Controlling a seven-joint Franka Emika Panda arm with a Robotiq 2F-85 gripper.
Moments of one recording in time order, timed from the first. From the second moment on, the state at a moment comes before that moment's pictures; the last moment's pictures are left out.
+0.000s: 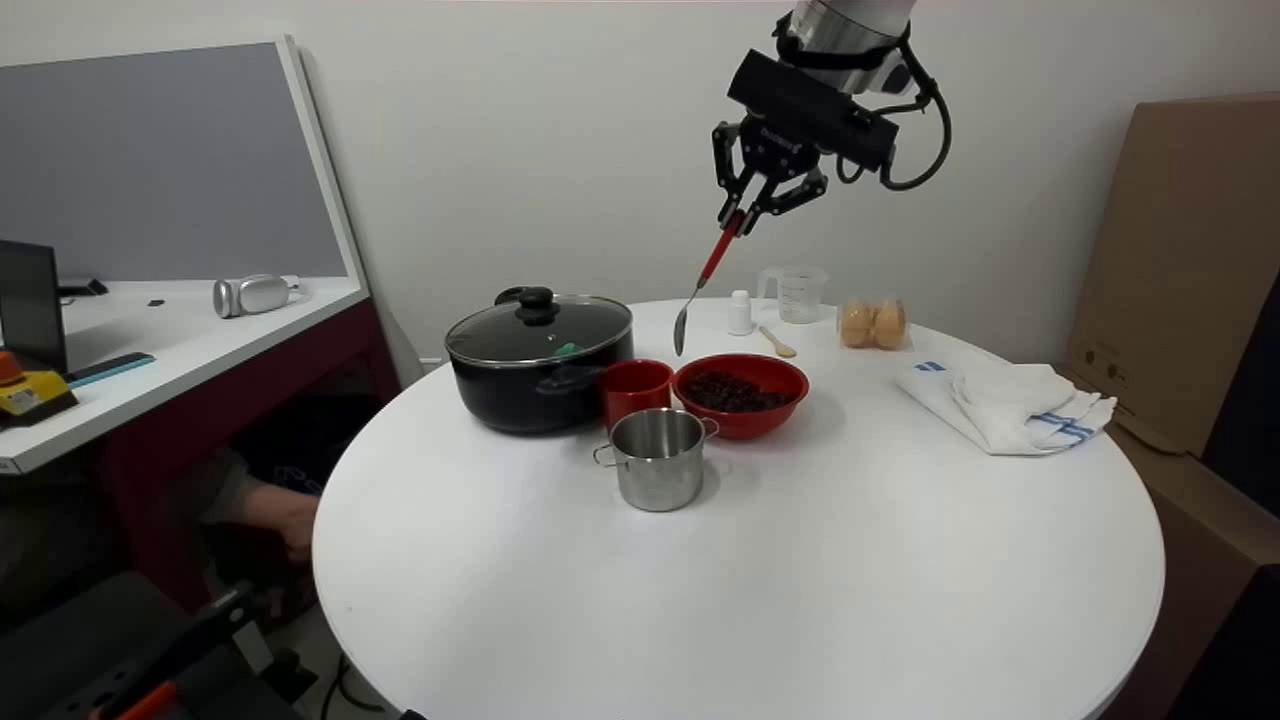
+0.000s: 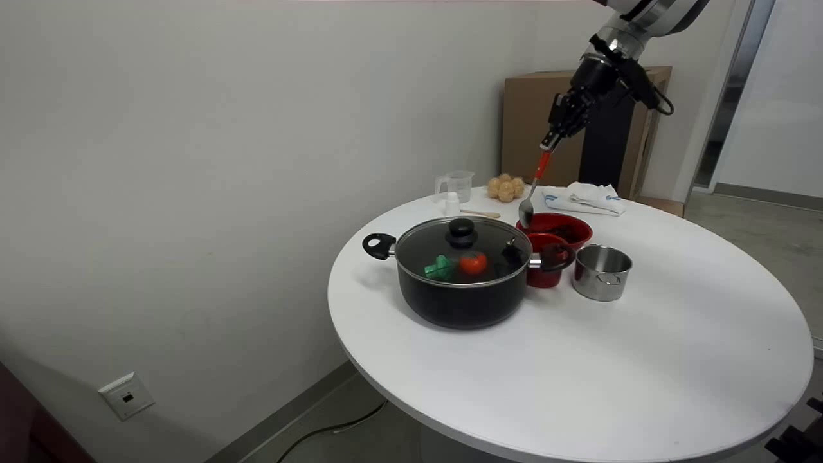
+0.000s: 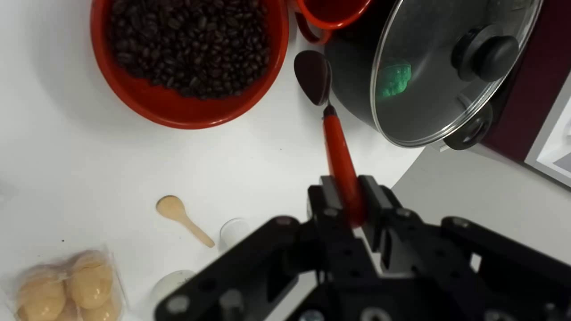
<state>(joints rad) -0.41 0.58 0.08 -1.49 0.55 1.97 -0.80</state>
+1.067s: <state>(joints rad) -0.43 0.60 0.05 -1.49 0.55 1.97 -0.80</state>
